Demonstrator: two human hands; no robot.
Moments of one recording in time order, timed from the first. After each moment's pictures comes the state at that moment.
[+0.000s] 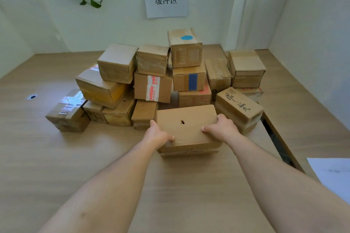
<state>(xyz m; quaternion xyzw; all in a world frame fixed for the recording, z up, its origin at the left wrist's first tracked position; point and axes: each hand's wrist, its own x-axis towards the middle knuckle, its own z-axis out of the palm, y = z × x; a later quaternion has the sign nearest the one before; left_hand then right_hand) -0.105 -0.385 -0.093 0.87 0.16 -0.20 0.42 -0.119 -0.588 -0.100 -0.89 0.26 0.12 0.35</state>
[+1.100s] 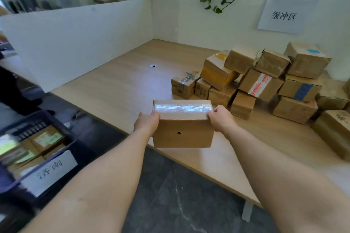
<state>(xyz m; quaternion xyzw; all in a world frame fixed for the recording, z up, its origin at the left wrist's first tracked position) -0.304 -0.055 -0.068 0.77 0.38 0.04 0.51 -0.216 -0.257 -0.061 -0.91 0.03 0.11 0.39</state>
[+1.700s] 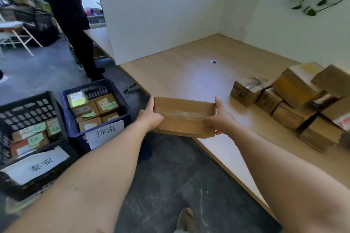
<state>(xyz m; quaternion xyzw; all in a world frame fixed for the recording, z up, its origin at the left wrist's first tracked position) -0.401 0.097 -0.080 0.76 0.43 0.02 0.48 -0.250 -0.081 -0.074 -0.89 -0.19 0.26 0.32</state>
